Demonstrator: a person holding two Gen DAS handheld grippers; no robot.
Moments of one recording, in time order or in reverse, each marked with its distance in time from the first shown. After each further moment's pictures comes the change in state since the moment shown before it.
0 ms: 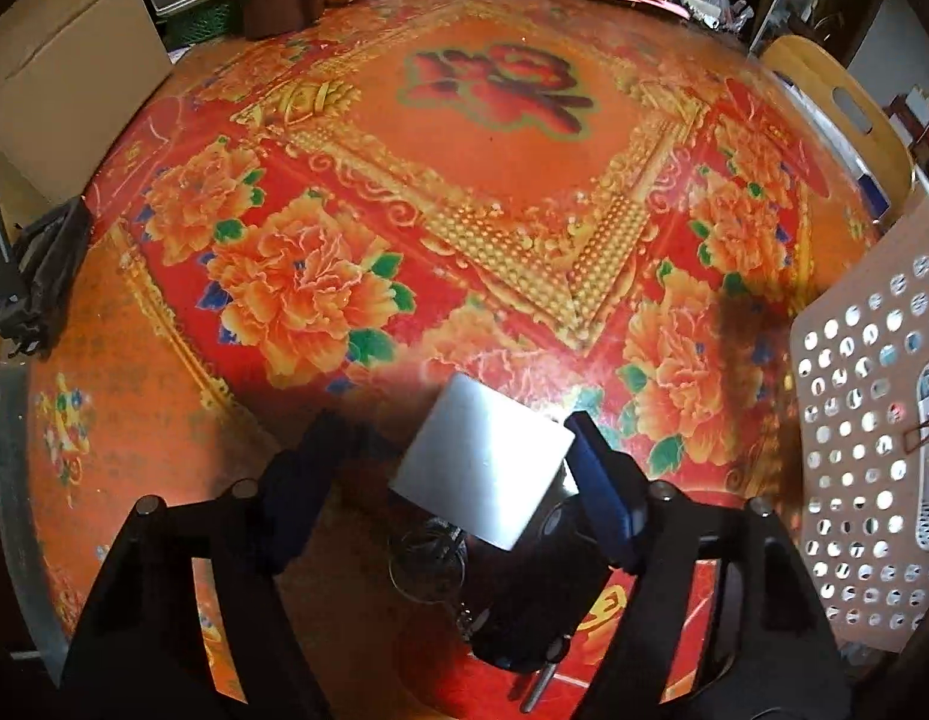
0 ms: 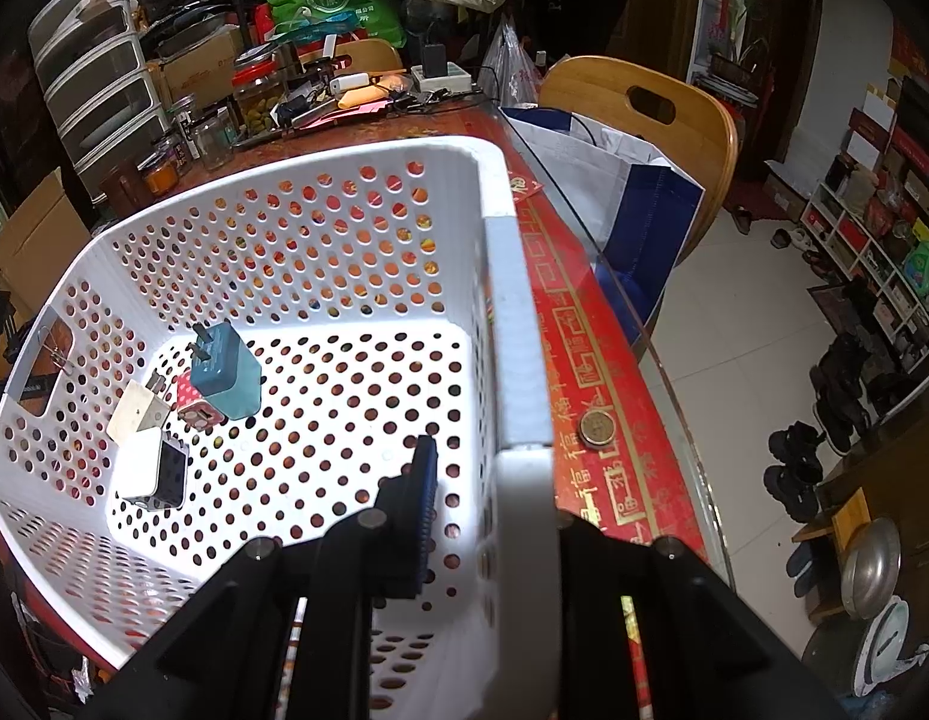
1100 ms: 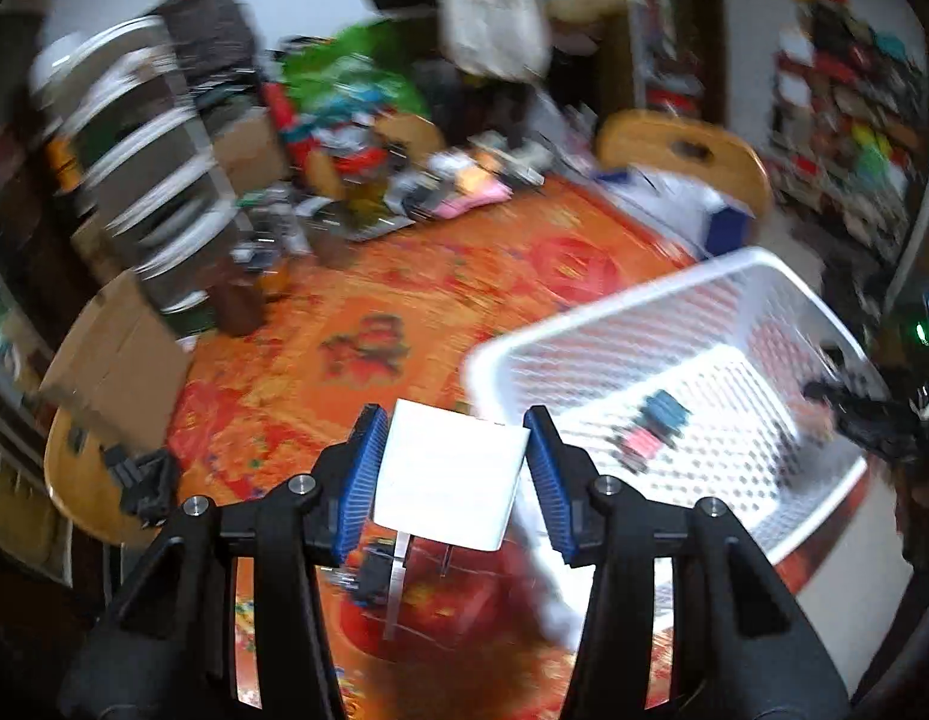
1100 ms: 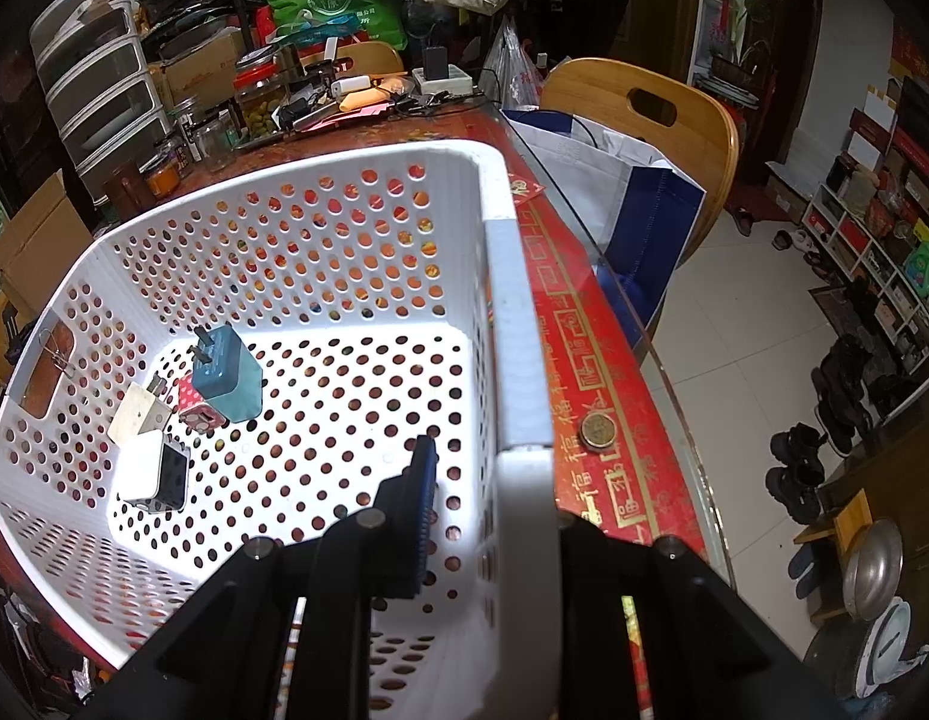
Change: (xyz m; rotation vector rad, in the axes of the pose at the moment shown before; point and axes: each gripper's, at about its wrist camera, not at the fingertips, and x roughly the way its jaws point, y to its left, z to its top) left arm -0.222 -0.193 -0.032 0.380 -0.371 0.059; right arm 0.001 0.000 0.000 -0.001 -0.003 0.003
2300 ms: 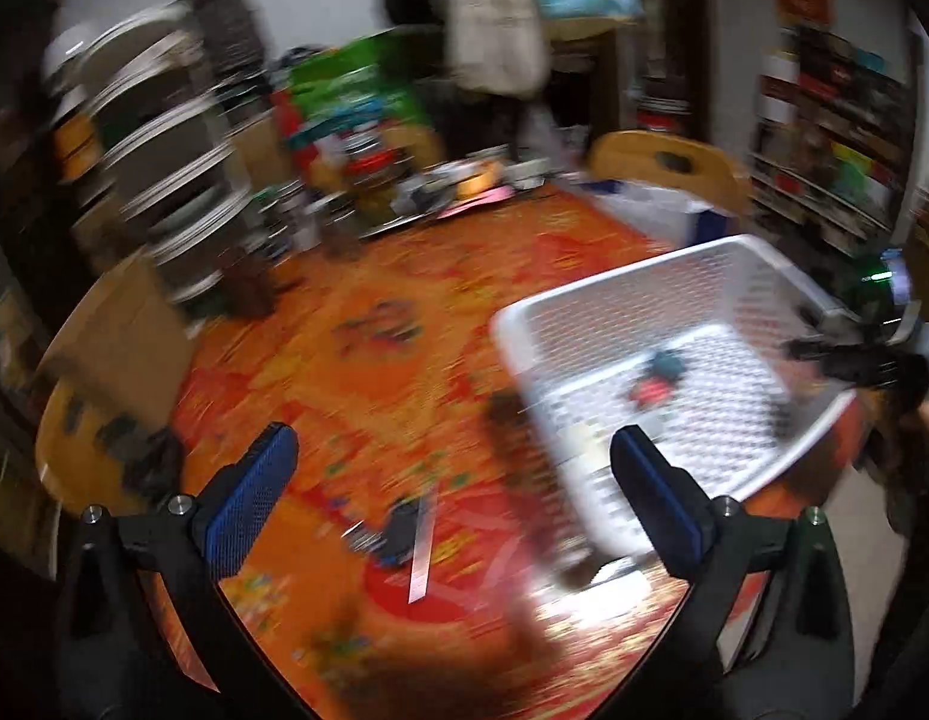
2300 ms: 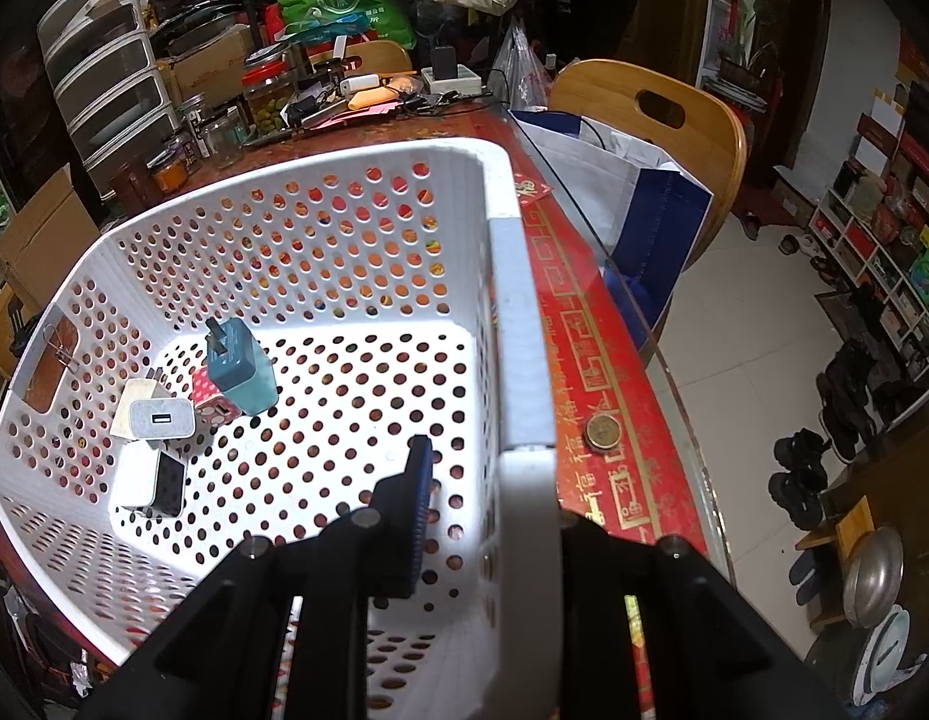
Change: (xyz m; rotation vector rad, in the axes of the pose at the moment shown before) left arm -0.031 0.072 -0.073 -0.096 -0.086 0.010; right arm -0.001 0.000 0.000 -0.017 -0.002 0.014
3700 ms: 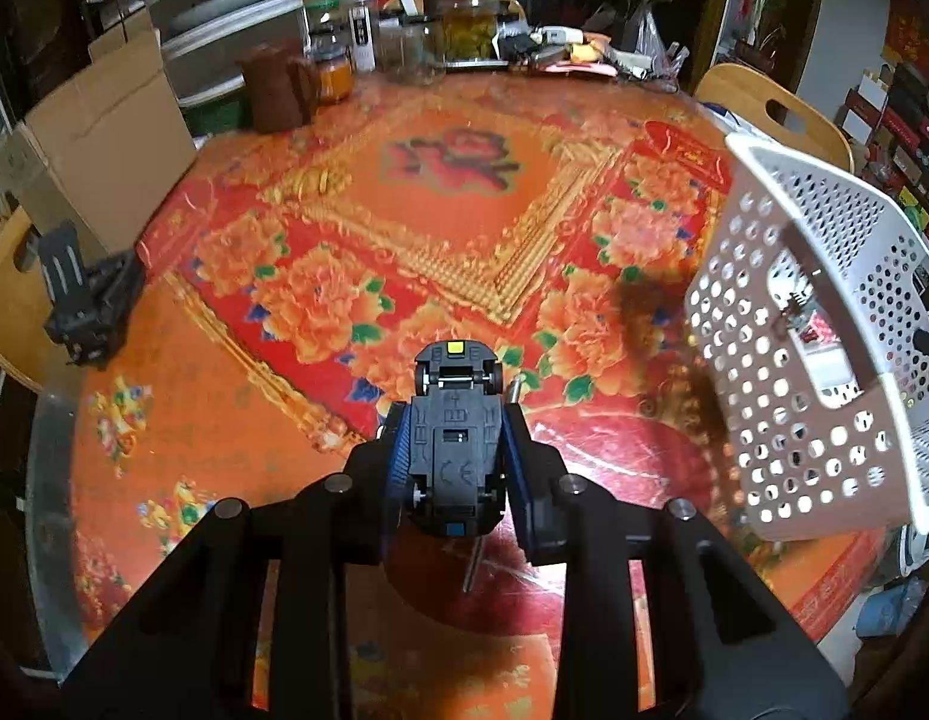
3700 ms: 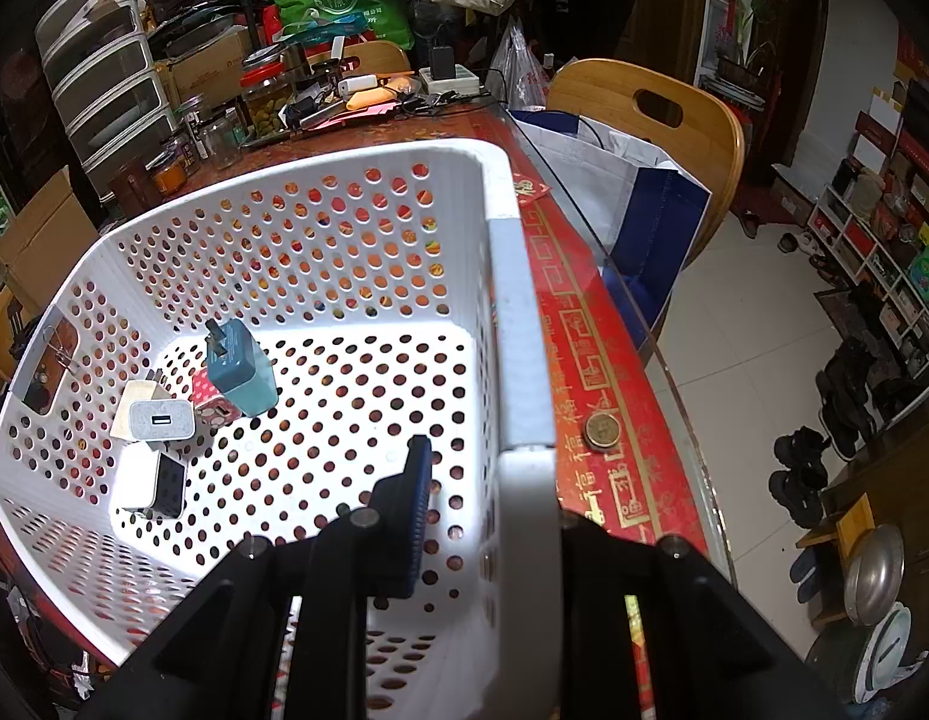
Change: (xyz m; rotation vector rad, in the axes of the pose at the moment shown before) left arm 0.136 0.068 -0.062 -0.203 0.240 -0.027; right arm -0.001 -0.002 -0.001 0.007 0.003 0.001
